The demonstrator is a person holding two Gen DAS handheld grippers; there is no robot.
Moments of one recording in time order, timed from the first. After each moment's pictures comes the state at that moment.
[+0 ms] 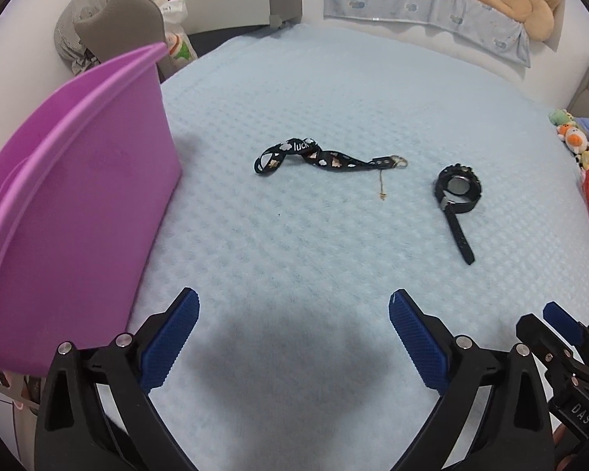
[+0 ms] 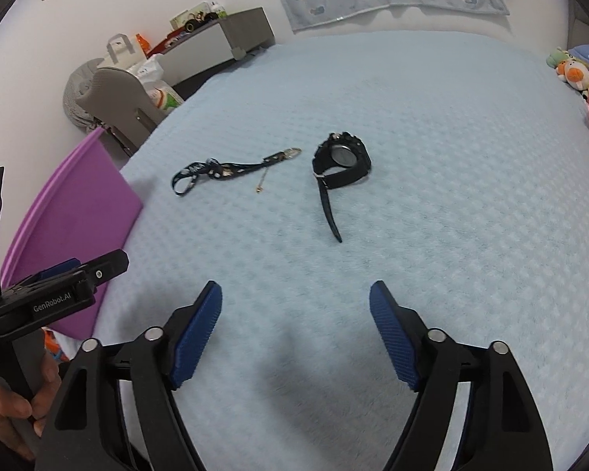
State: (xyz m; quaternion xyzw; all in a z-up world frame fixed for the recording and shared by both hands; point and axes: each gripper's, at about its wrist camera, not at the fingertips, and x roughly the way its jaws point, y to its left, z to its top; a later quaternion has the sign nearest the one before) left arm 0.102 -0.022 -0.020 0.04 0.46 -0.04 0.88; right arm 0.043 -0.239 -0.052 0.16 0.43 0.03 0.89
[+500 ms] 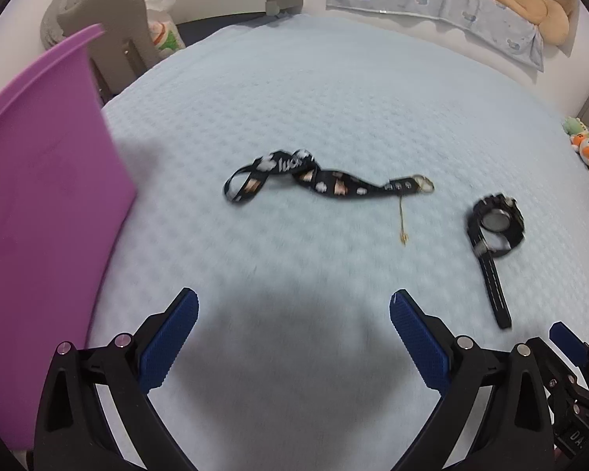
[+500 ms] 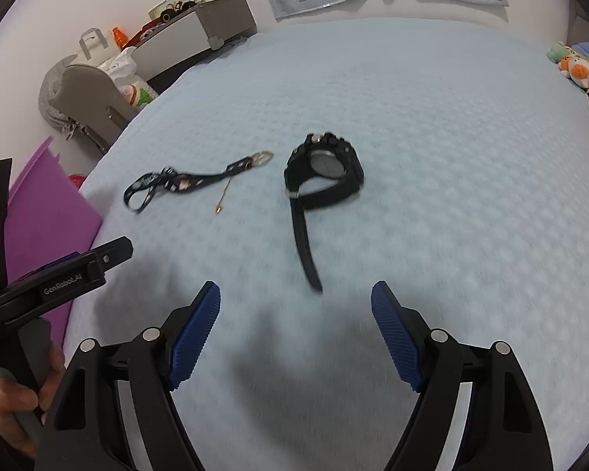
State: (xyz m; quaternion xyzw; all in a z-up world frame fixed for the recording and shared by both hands) left arm 0.193 -0.039 -0.064 0.03 0.47 -0.04 0.88; right arm 0.117 -0.254 -0.085 0.15 0.44 0.01 0.88
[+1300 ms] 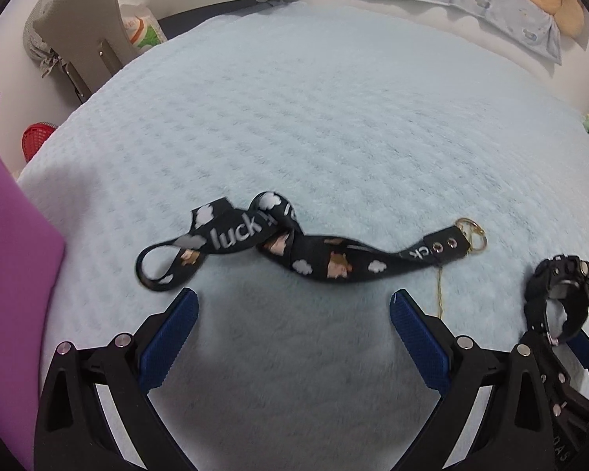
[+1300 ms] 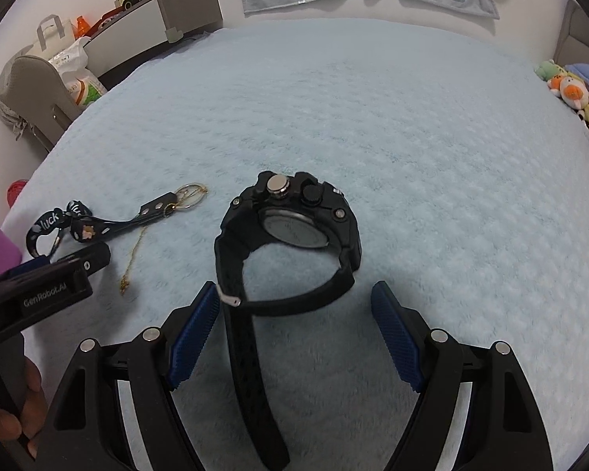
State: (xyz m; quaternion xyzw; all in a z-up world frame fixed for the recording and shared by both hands) left arm 0.287 -0.068 -0.113 0.04 0.48 -0.03 0.88; right arm 0.217 -0.262 -0.131 0.10 0.45 -0.07 0.89
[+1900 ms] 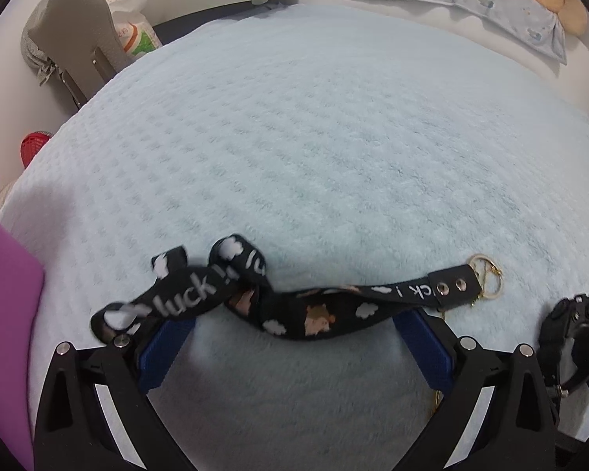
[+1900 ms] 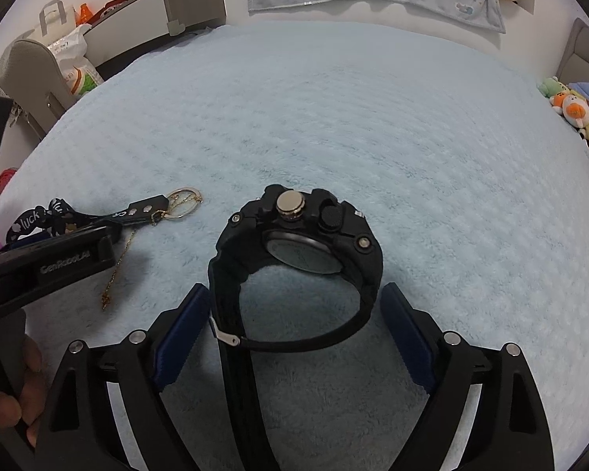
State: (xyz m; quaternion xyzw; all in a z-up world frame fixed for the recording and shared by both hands) left arm 0.312 -0.087 -0.119 0.05 0.46 -0.03 0.88; right arm 0.247 -0.250 -0.140 0.07 0.45 -0.08 0.89
